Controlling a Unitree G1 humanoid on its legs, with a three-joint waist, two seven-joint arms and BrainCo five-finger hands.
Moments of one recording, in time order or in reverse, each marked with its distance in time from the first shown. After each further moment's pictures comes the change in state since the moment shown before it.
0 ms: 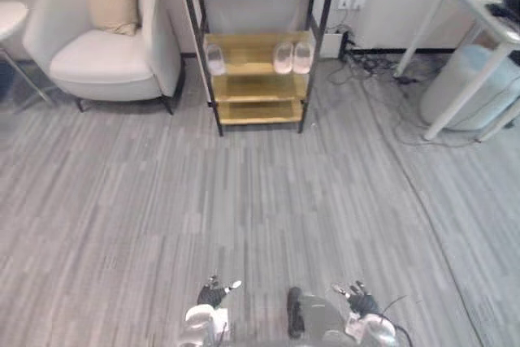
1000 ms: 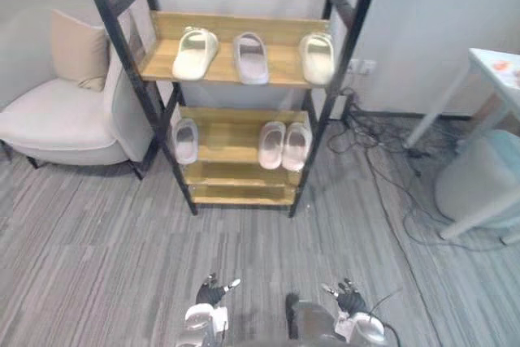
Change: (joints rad) left arm 0.023 0.001 -0.039 -0.025 -0.019 -0.001 0.002; right arm -0.024 0.023 0.027 0.007 -0.030 0.001 0.012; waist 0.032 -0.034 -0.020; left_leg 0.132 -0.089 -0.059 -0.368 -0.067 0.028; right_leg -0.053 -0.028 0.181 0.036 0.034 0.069
